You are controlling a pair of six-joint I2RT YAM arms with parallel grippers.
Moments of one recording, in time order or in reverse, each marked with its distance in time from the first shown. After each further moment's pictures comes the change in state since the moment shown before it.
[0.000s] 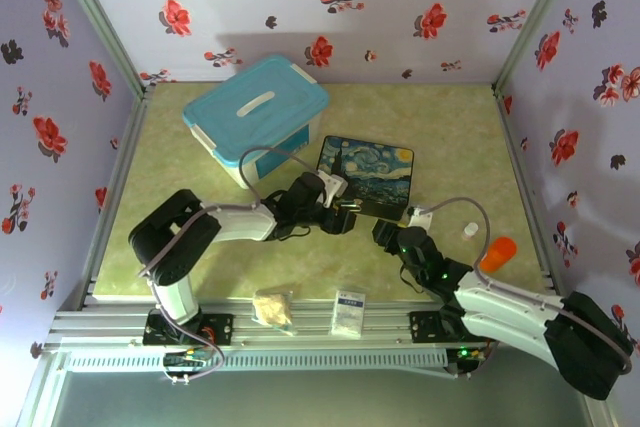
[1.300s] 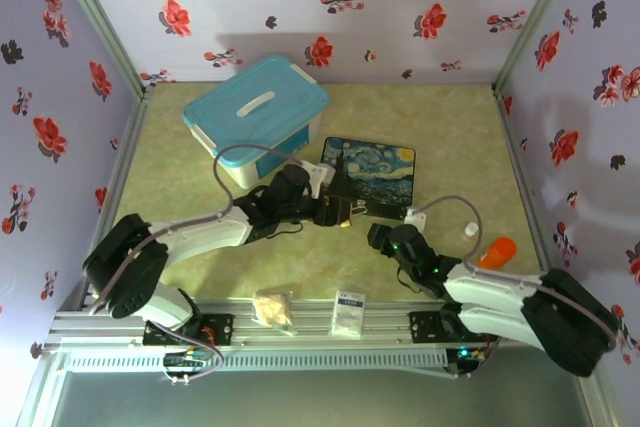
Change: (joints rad) left arm 0.013 -0.297 -0.036 -0.137 0.017 -0.206; right arm -0.001 0.222 0.045 0.051 -0.041 0.046
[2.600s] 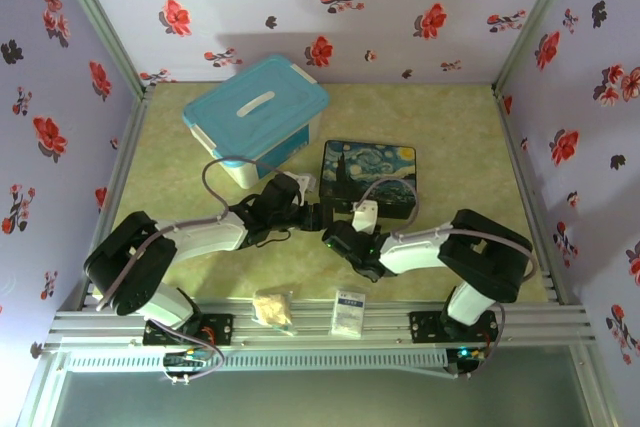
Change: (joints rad) left arm 0.044 0.027 -0.128 0.038 -0.058 -0.048; right arm 0.280 0.507 0.409 -0.255 0.340 0.105
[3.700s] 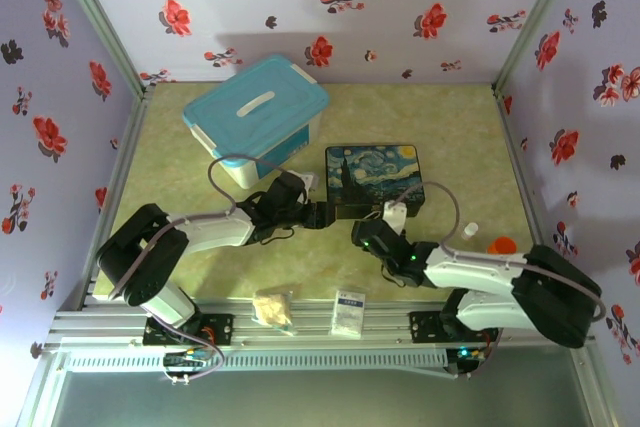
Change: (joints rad) left arm 0.000 0.071 0.040 0.003 -0.026 0.007; right arm -0.104 -0.353 -0.154 -0.024 -0.177 -0.032
